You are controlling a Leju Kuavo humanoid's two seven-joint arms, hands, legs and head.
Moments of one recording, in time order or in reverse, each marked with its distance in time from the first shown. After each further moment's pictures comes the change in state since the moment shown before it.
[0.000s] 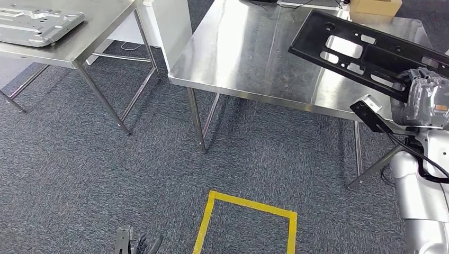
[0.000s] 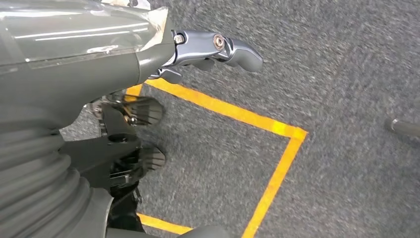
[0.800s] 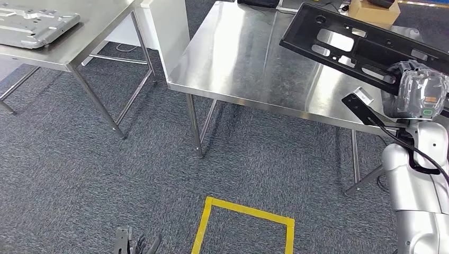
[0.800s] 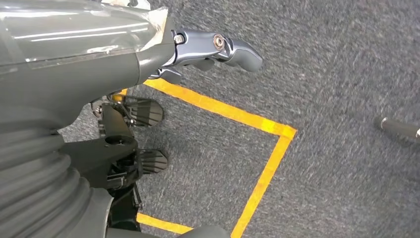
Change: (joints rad) left arm 0.000 -0.004 0.004 0.000 0.008 0.010 -0.004; right arm -0.058 0.040 0.026 0.045 0.012 0.003 -0.001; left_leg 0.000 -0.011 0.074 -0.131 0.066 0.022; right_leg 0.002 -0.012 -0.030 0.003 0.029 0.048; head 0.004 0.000
